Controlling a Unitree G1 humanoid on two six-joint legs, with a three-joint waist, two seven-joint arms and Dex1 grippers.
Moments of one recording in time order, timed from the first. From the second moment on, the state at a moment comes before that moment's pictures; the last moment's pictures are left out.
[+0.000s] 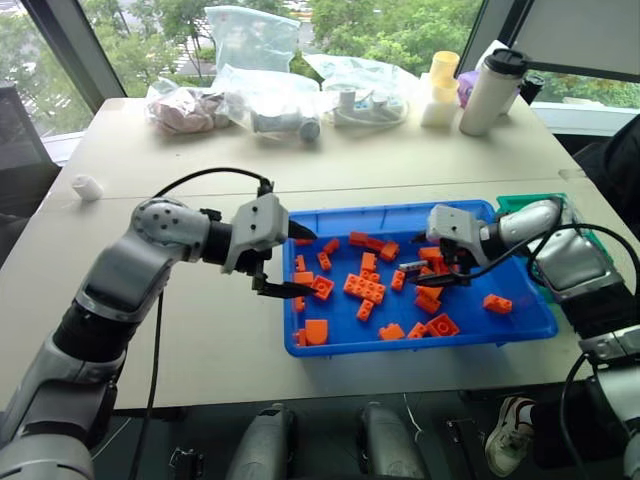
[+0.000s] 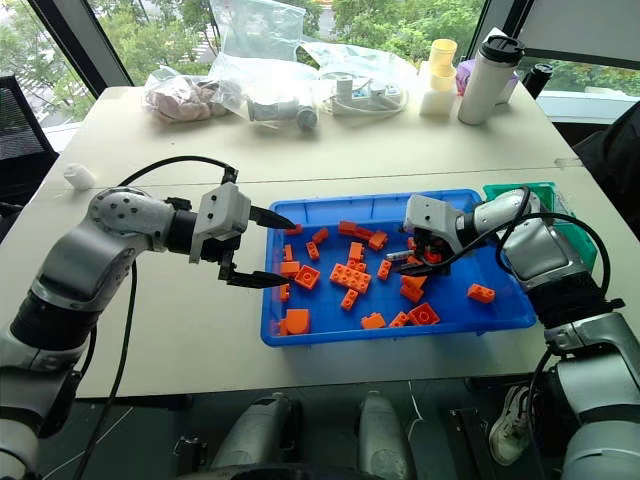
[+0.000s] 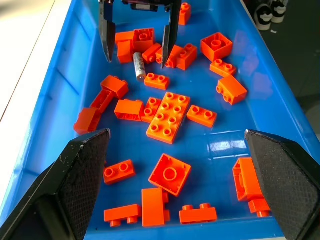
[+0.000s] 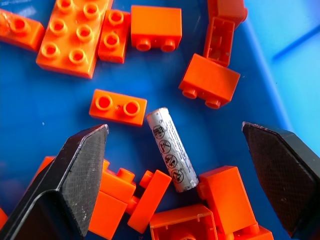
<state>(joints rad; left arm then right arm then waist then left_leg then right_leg) -0.65 0.74 -0.23 -0.26 -0.36 0.51 -1.20 -0.74 -0.84 0.34 0.34 0.04 0.21 1.29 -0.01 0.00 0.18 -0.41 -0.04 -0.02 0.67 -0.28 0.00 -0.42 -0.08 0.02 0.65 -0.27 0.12</state>
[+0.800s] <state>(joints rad) -0.62 0.67 -0.20 -0.21 -0.39 0.52 -1.15 -0.80 -0.80 0.14 0.41 0.05 0.29 1.24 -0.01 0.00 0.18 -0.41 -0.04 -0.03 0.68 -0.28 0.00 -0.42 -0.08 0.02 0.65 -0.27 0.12</state>
